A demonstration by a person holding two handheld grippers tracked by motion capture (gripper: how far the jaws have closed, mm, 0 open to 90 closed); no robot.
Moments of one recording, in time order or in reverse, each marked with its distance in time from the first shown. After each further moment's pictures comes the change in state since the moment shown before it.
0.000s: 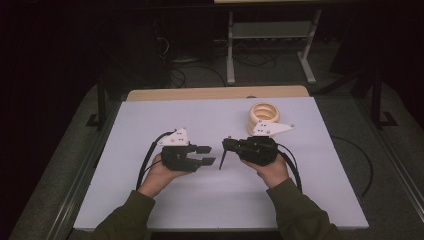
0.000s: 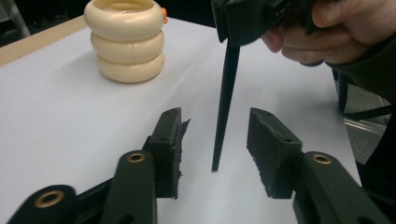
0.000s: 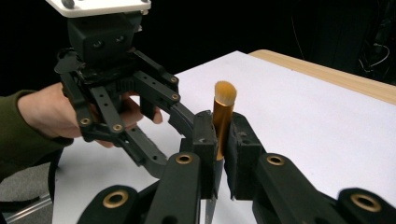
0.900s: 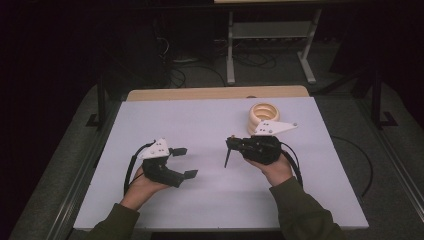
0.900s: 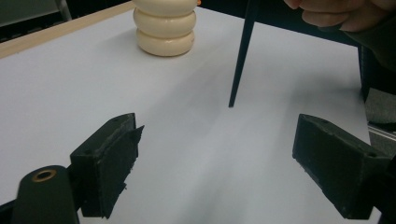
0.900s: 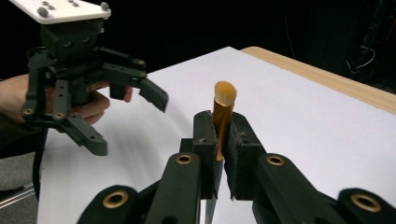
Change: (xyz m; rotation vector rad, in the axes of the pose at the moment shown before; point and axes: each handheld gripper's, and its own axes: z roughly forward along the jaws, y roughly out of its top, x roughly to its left) left arm -0.009 -0.035 -0.040 -0.025 0.129 -0.057; right arm -0.003 0.004 -0.008 0.025 -0.038 -0.039
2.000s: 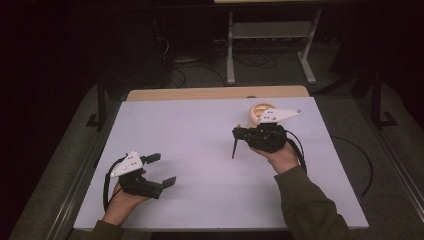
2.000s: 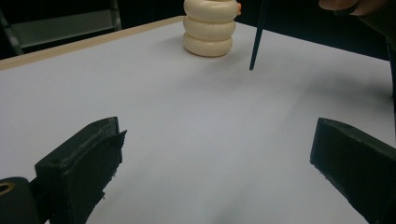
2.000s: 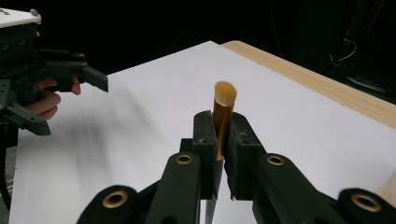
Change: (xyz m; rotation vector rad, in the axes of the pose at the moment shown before) left arm -0.004 -0.039 -0.051 -0.094 0.160 -0.045; right arm -0.024 0.017 -0.005 0.047 -0.043 -0.014
